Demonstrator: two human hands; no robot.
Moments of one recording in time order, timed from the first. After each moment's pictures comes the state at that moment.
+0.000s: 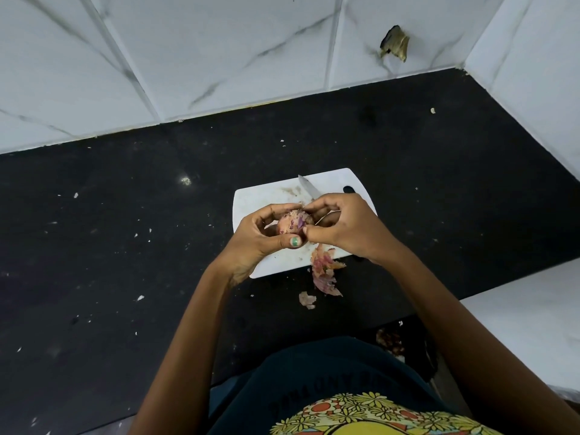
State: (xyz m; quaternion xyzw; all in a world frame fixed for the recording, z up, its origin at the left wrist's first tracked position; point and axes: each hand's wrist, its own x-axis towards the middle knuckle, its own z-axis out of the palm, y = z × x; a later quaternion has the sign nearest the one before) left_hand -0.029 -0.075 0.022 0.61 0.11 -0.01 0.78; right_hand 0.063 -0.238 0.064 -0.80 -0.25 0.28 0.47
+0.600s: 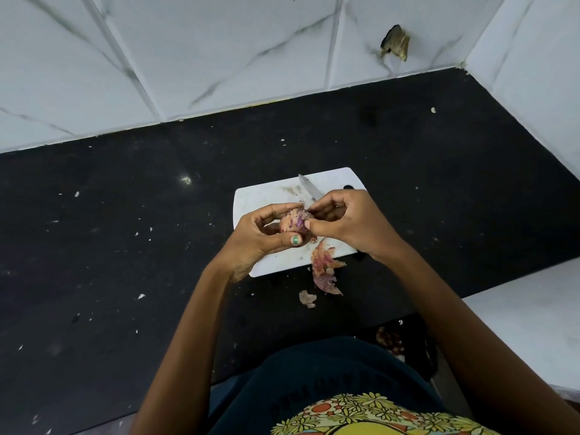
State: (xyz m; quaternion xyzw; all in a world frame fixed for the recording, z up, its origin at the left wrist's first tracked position) left_hand -0.033 -0.077 0.031 0.62 0.12 -0.02 0.78; right_hand 0.067 -0.240 0.061 -0.79 -0.23 0.25 0.51
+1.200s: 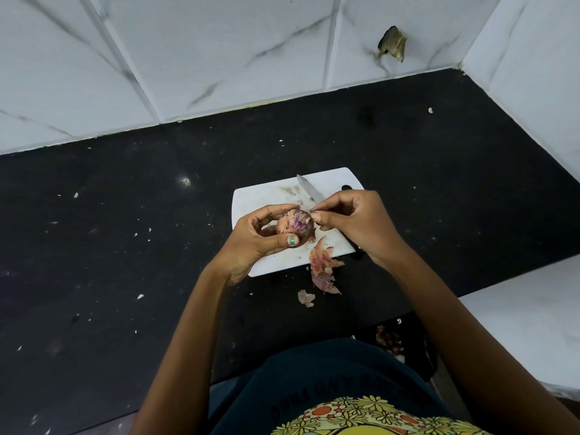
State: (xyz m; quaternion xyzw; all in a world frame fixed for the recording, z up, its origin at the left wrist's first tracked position) left_hand -0.036 -0.077 0.028 0.61 0.14 -0.03 0.78; right_hand 0.066 -0.248 0.058 -0.77 -0.21 0.23 0.56
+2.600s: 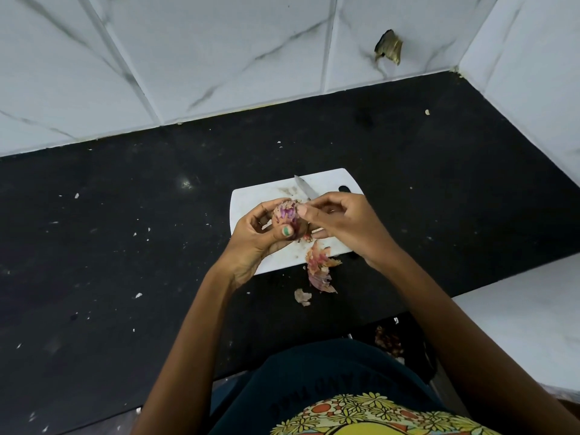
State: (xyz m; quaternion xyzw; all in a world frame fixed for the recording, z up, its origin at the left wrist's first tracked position) left_hand -0.034 -0.090 0.023 0.51 0.17 0.01 0.84; right_hand 0.054 -0.246 0.066 -0.75 -0.19 0.28 0.57
